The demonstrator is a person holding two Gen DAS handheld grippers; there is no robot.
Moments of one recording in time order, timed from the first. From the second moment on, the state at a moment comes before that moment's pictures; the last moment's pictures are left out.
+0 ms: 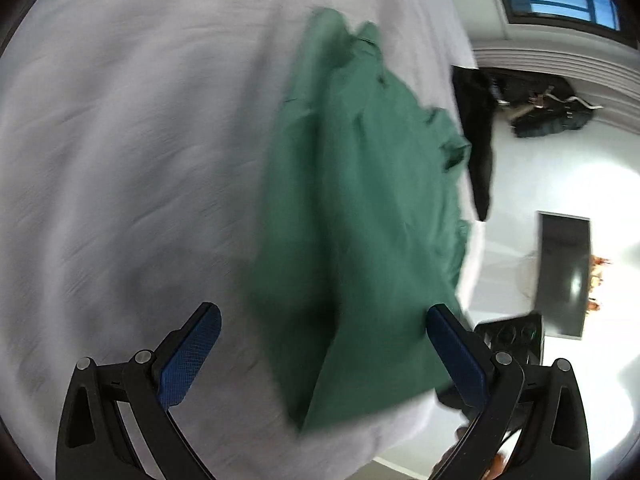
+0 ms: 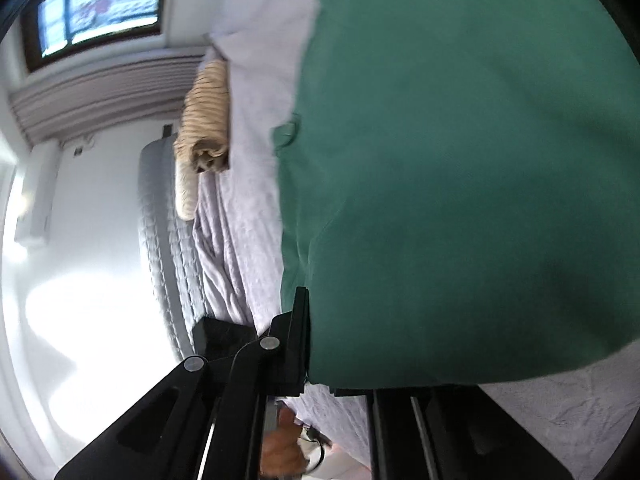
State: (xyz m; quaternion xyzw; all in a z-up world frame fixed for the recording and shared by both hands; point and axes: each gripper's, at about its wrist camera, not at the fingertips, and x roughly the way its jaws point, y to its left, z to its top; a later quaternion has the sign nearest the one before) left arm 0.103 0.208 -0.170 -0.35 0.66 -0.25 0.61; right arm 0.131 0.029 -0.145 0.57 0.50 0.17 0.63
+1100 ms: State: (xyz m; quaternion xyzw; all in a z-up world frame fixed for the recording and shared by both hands) left arm 0.061 -0.185 -0.004 0.08 0.51 -0.41 0.75; right arm 0.051 -0.173 -0.161 0.49 0.50 0.06 0.70
